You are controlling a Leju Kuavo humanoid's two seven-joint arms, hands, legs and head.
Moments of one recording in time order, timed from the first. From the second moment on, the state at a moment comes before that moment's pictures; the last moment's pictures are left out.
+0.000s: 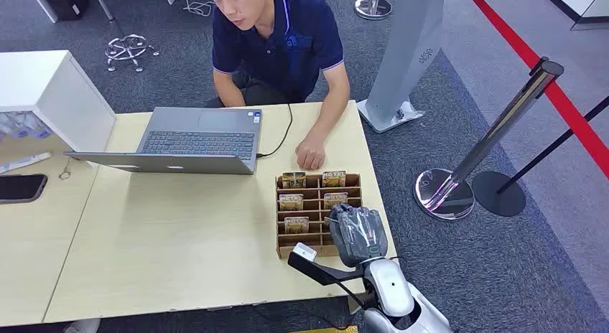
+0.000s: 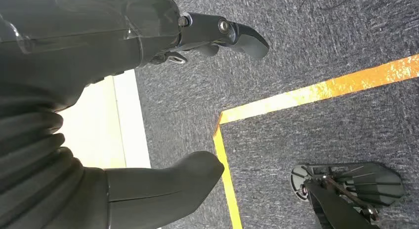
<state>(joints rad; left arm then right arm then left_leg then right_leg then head) -0.10 0.15 -0.92 -0.29 0.55 0.14 0.12 -0.10 -0.17 0.57 -1.56 1.46 -0.34 0.47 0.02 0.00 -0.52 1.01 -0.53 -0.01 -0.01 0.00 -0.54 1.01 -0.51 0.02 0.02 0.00</state>
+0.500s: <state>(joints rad) -0.10 0.15 -0.92 -0.29 0.52 0.12 0.12 -0.18 -0.26 0.55 -1.89 1.52 -0.29 0.41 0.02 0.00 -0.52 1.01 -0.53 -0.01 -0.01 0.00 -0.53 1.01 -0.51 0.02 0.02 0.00</state>
